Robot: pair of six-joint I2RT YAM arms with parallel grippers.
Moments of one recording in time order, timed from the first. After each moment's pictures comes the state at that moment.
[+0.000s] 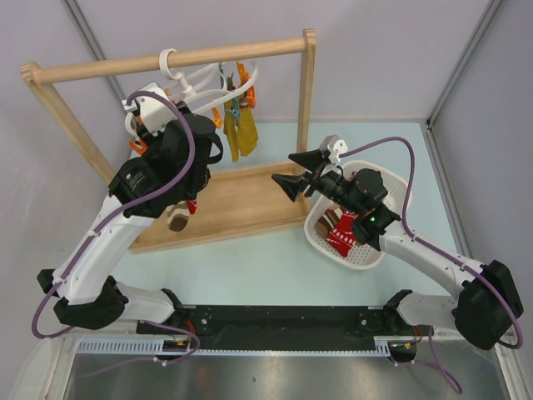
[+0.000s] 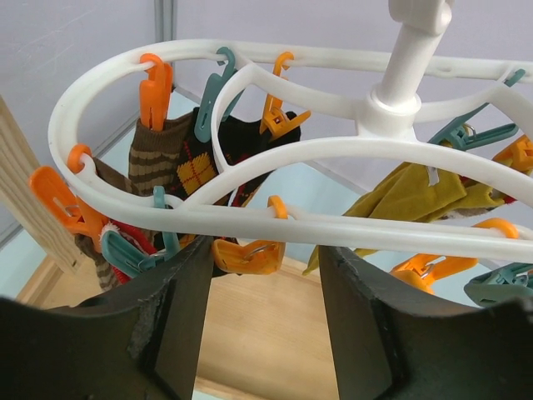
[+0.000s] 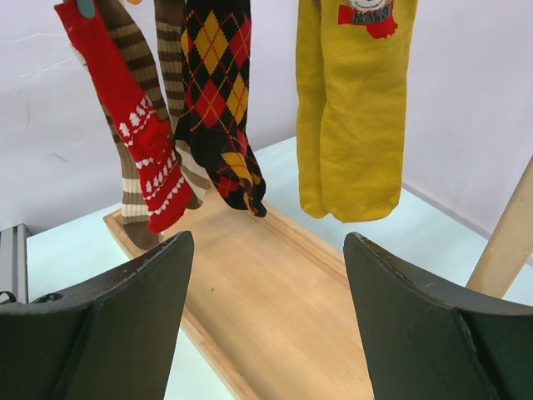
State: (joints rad) left arm -0.82 1.32 1.88 -0.99 -1.19 -0.70; right arm 0.66 1.20 0.83 0.61 -0.32 0.13
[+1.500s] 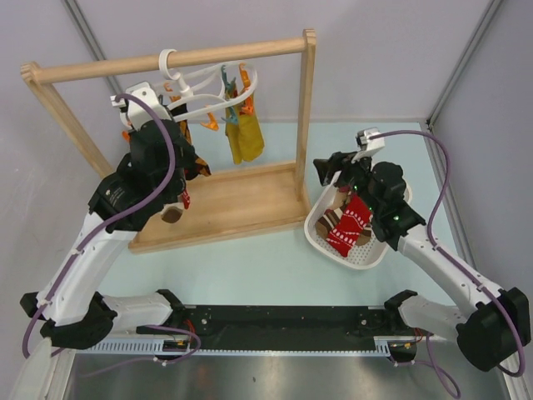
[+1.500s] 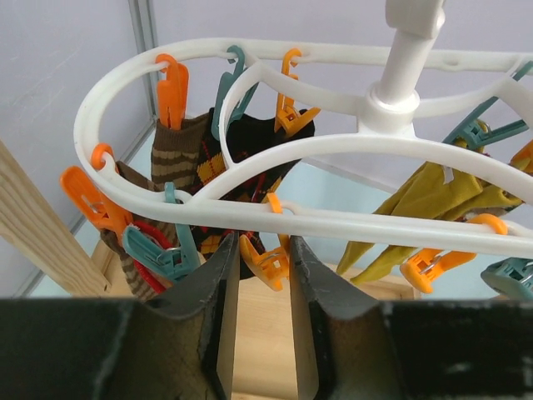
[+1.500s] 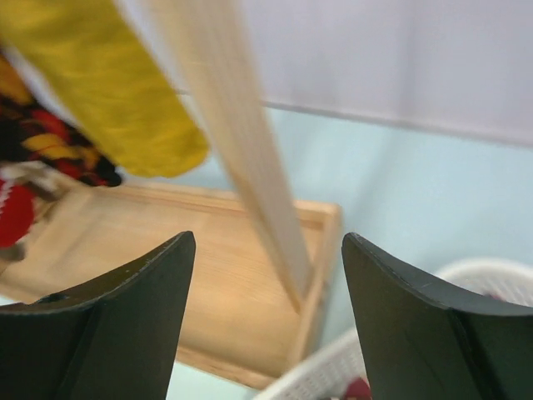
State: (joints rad) left arm -0.72 1.18 1.71 -0.76 -1.00 -0.39; right arm 0.51 1.07 0.83 0.27 -0.04 0.21
